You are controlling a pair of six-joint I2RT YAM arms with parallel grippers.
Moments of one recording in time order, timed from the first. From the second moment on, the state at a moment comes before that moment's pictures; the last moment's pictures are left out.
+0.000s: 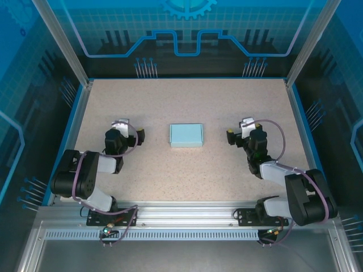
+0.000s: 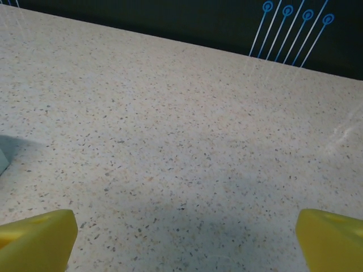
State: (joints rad) left arm -0.01 1.55 0.36 0.83 0.05 -0.07; right arm 0.18 1.31 0.34 0.62 0.11 -0.12
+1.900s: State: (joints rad) left arm 0.00 1.55 0.38 0.82 0.05 -0.09; right arm 0.06 1.51 0.42 0.66 -0.03 -0.09
